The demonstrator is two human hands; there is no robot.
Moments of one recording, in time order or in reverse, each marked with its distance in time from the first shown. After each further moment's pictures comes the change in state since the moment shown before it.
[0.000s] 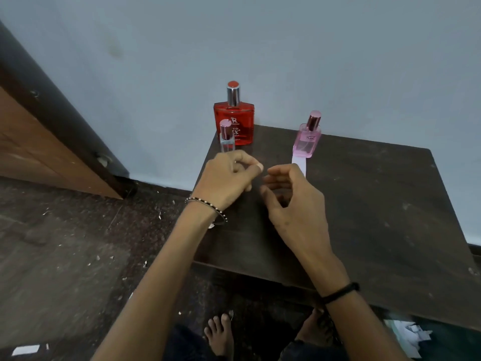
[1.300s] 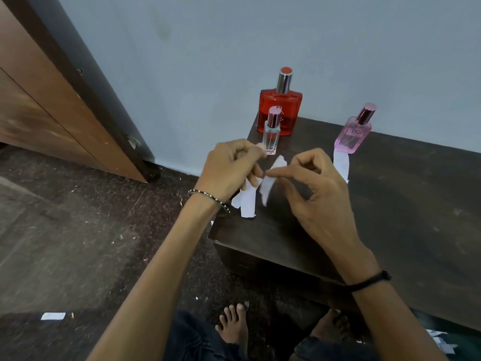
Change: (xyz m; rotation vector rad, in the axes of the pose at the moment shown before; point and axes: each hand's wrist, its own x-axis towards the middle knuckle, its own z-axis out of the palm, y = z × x) left_hand -0.016 -0.028 -0.050 -0.277 0.049 -0.040; right_hand 0.007 -0.009 0.025 -0.203 -0.015 -0.432
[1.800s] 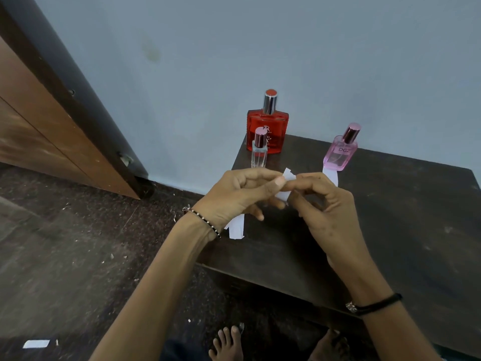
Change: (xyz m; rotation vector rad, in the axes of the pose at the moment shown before) left_hand -0.005 0.009 0.017 -0.255 -0.364 -0.109; right_hand 0.000 0.016 -0.017 0.470 0.027 0.330
